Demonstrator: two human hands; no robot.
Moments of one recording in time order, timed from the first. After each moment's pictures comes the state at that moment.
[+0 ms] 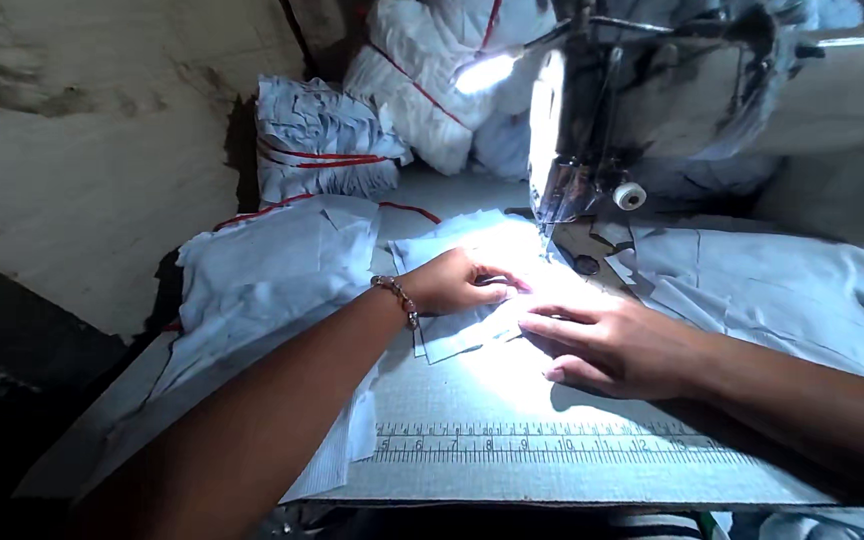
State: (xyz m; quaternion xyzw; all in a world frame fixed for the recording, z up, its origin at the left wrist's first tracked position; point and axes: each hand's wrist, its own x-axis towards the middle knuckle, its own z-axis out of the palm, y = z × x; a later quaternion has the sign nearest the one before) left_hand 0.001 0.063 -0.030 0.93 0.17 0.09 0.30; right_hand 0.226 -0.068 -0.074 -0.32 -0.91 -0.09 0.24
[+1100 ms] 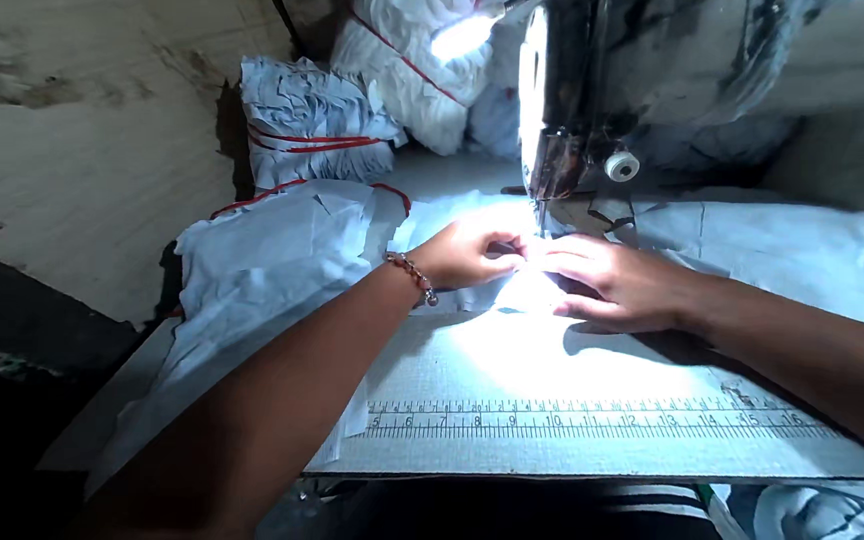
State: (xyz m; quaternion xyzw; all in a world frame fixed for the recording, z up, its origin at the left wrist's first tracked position) left_hand 0.026 0.067 -0.038 0.93 0.13 0.20 0.27; right_hand 0.252 -0.043 -0.072 -0.36 -0.89 -0.04 0.26
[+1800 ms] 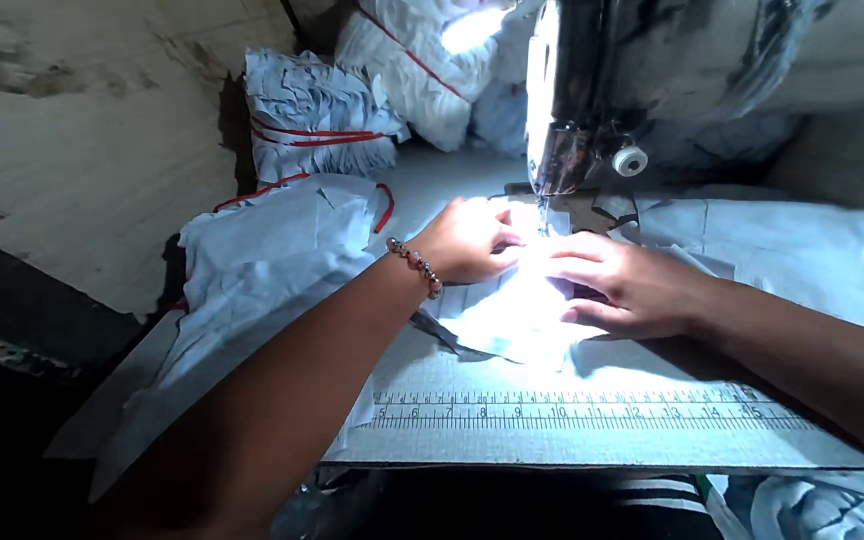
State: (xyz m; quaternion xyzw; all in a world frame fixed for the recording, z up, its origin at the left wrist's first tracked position) left_hand 0.029 0.056 -0.013 0.98 0.21 0.02 0.05; right_hand 0.248 -0.052 -0.068 -0.37 -0.89 -0.06 0.25
